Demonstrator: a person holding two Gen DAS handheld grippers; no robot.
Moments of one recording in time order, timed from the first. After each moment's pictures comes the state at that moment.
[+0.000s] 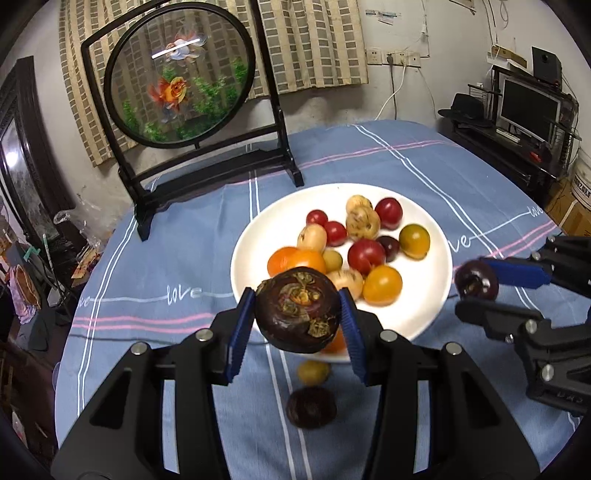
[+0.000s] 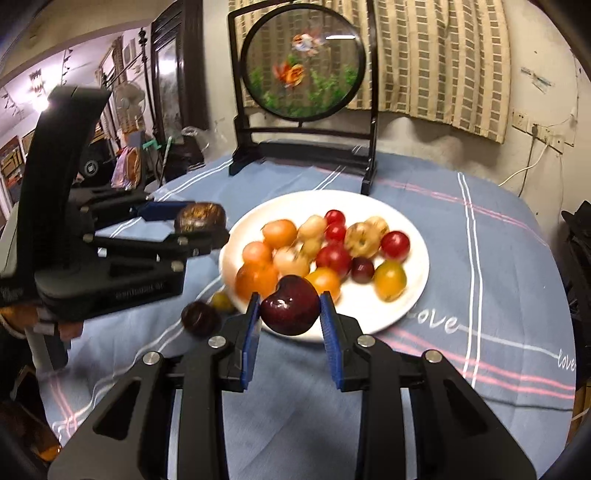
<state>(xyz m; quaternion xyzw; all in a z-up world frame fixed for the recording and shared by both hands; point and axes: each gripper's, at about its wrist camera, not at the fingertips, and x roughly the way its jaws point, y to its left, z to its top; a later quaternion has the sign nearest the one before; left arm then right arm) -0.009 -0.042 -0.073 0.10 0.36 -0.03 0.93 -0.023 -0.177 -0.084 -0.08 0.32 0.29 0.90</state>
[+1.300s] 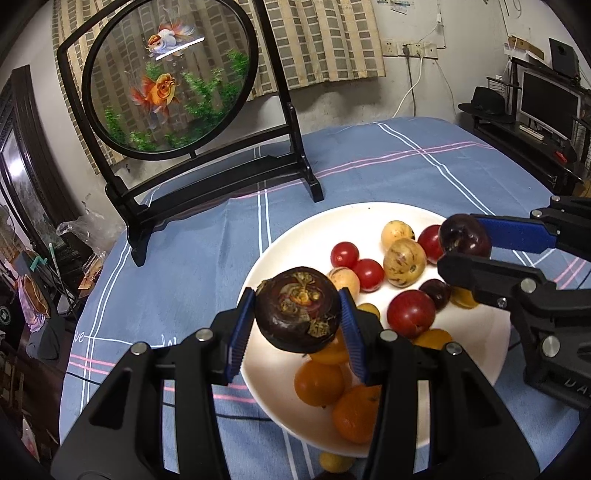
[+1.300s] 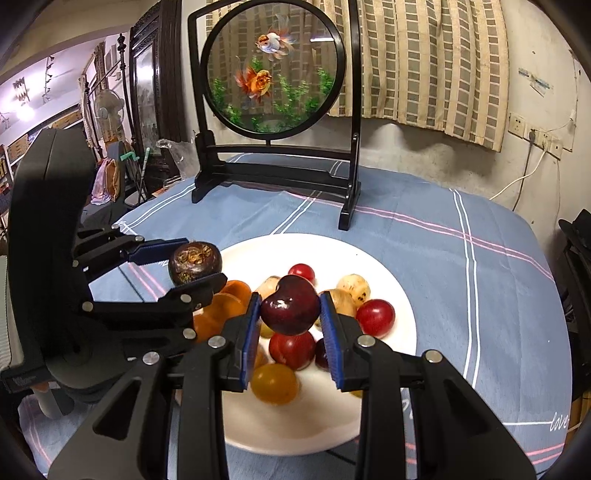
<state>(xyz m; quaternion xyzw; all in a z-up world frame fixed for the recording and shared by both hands) 0.074 -0.044 -0.089 0.12 0.37 0.00 0.92 0.073 -0.153 -0.077 -0.08 0.32 0.27 0.91</state>
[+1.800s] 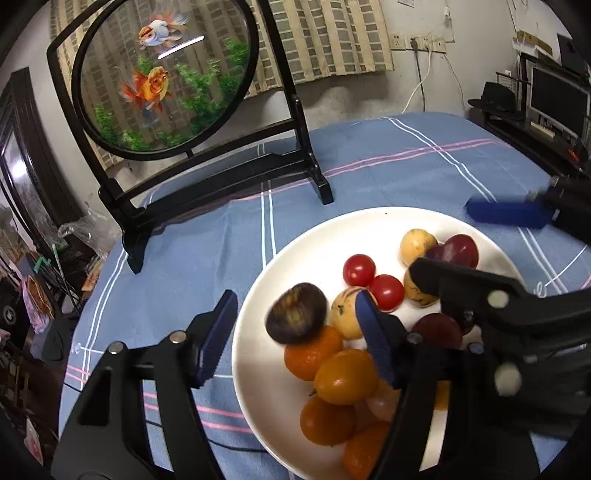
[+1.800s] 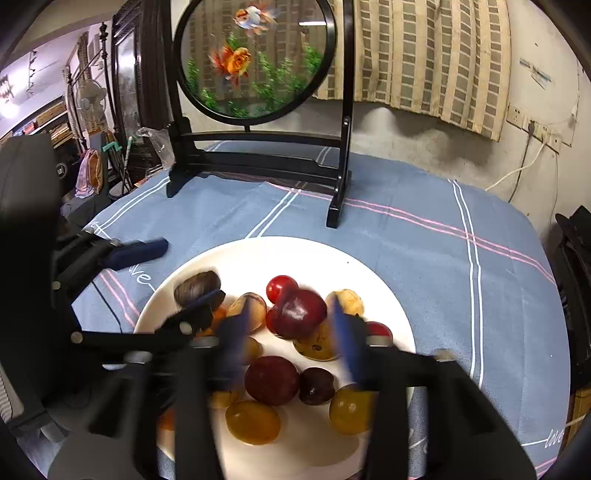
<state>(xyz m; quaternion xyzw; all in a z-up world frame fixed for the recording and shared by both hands) 0.104 -0.045 -0.102 0.13 0.37 0.01 0.92 0.114 -0.141 -0.084 -0.08 0.34 0.24 0.91</state>
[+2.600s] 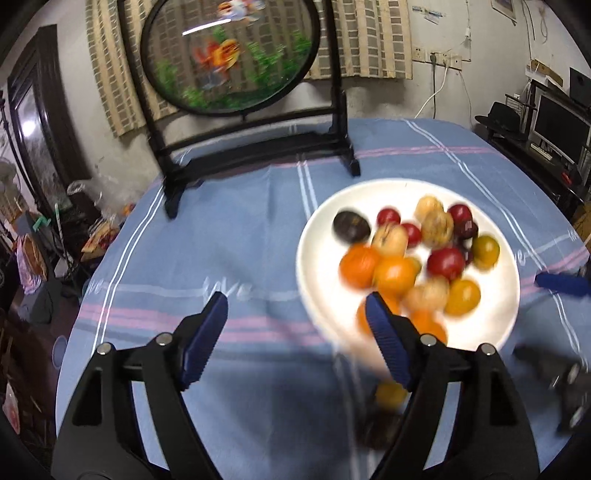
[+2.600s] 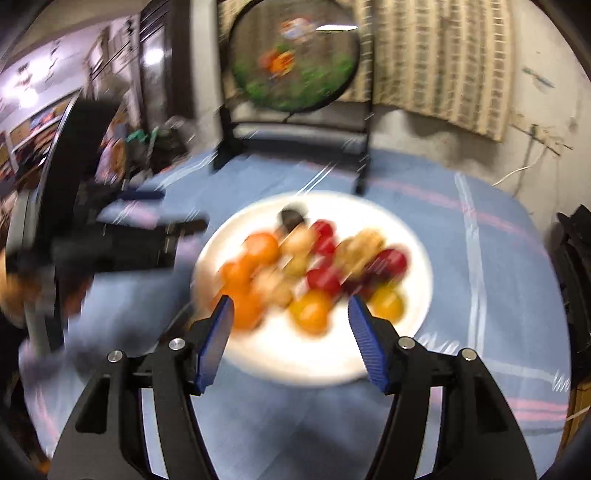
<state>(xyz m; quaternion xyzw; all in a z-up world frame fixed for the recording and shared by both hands) 0.013 0.027 -0.092 0.07 0.39 0.02 0.92 -0.023 -0.144 -0.105 -0.12 0.36 0.29 0.88</state>
